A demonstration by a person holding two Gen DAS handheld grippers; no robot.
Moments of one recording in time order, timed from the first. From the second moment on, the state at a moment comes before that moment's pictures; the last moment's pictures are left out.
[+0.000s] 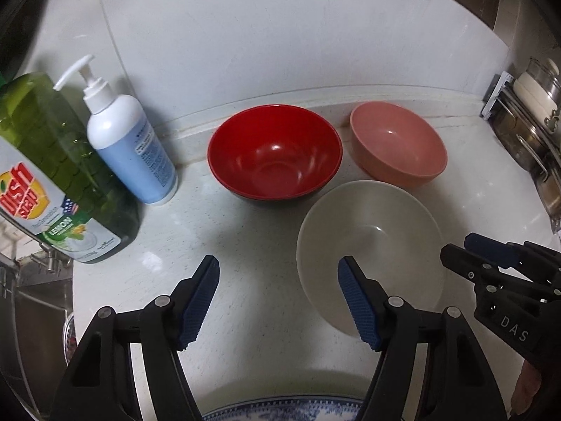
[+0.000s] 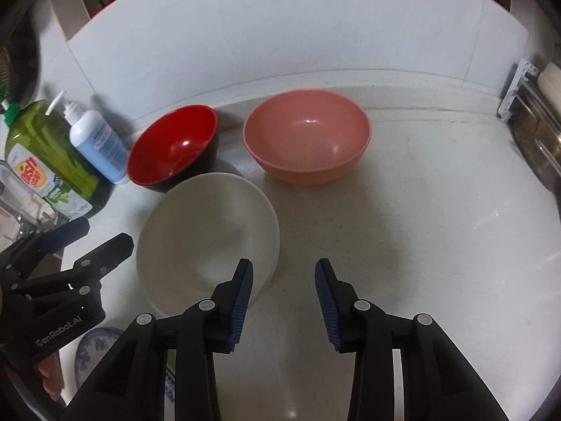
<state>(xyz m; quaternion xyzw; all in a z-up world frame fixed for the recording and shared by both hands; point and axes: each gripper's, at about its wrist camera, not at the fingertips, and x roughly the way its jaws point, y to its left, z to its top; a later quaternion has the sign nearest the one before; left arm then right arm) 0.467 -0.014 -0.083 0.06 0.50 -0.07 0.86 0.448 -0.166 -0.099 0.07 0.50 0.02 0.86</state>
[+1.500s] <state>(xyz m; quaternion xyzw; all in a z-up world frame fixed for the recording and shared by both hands) 0.418 -0.061 -0.078 0.01 0.53 -0.13 0.83 0.422 -0.187 -0.086 0.10 0.51 0.01 0.86</state>
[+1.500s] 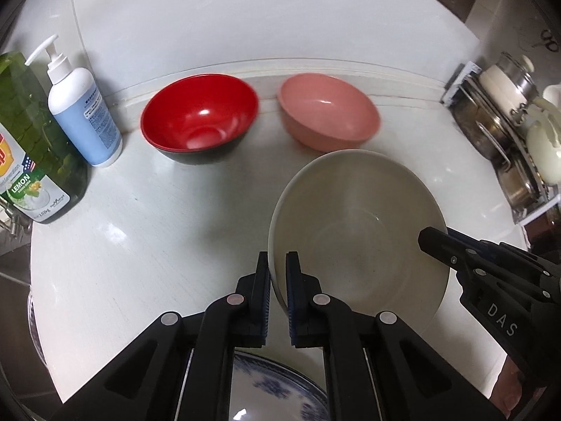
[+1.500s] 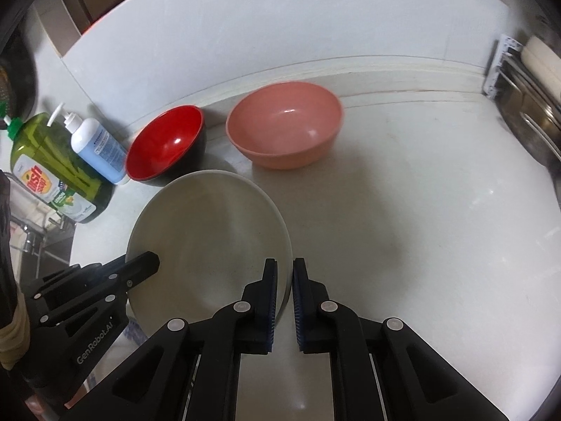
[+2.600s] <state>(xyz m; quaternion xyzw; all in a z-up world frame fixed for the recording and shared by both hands) 0.333 -0.174 -0.105 0.05 0.58 -0.21 0.79 0.306 -0.288 -0.098 0.13 0.52 -0.07 0.84</state>
